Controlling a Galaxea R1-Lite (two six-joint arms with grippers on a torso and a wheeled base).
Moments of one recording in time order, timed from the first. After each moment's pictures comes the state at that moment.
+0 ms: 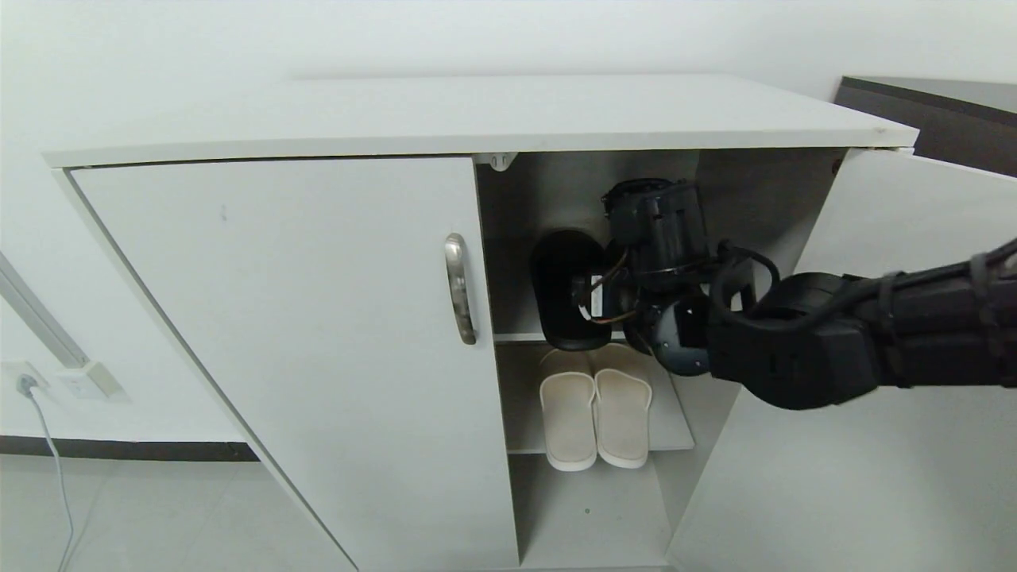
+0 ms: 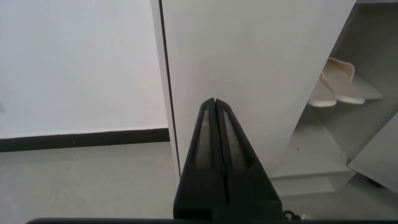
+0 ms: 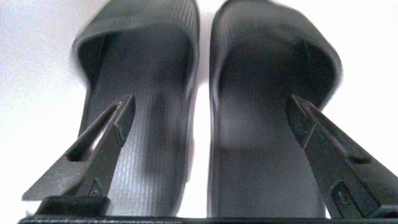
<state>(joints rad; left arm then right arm) 0.00 0.00 0.00 0.00 -0.03 0.01 0.80 1.95 -1.43 -0.23 -0.72 0.20</state>
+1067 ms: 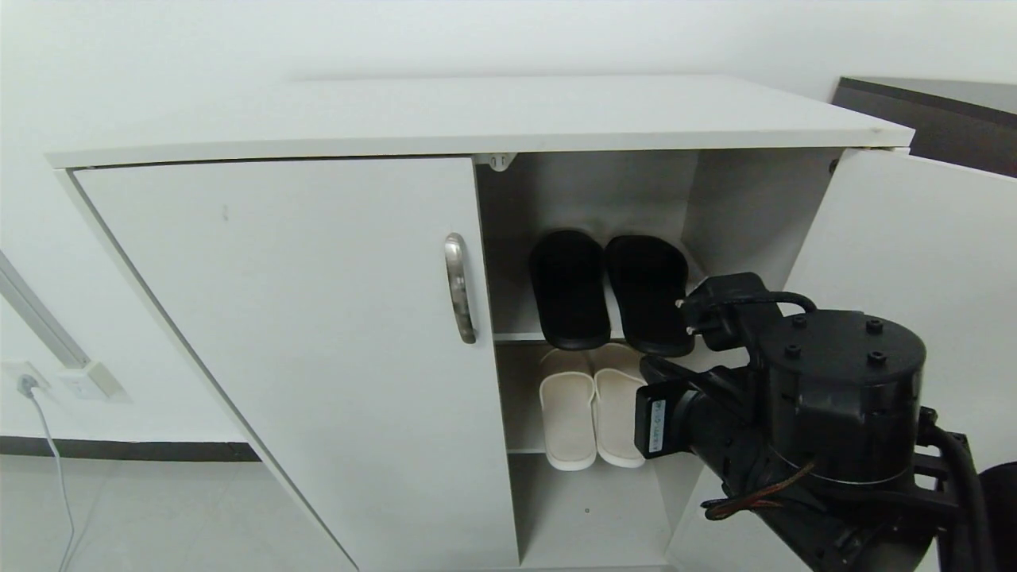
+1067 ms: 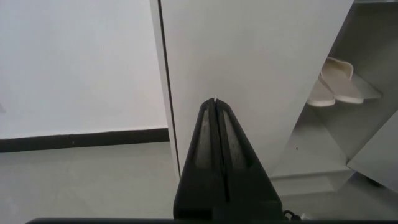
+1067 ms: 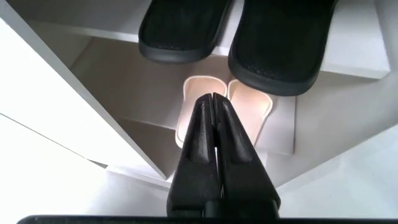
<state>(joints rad) 0.00 0.00 0.00 0.00 -0.03 0.01 0.98 1.65 -0.78 -0.64 -0.66 0.22</state>
